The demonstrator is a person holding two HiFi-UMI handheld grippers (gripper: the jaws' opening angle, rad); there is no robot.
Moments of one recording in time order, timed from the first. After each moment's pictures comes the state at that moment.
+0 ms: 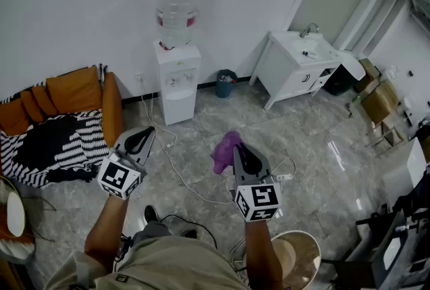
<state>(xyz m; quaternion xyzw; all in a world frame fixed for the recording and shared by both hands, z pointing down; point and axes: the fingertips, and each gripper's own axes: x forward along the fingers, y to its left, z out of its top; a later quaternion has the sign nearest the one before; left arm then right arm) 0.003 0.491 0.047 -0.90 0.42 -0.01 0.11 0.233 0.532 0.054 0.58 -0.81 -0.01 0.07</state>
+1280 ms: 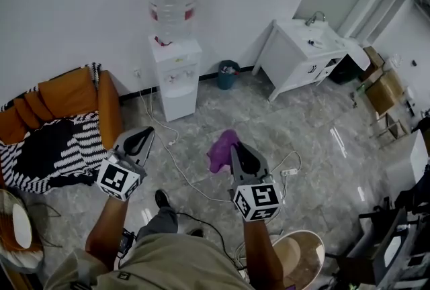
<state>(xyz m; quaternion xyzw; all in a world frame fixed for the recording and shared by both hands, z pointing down) -0.003 0.388 0.078 -0.91 0.41 -0.03 0.08 0.219 0.429 0.089 0.58 -0.81 0.05 0.05</state>
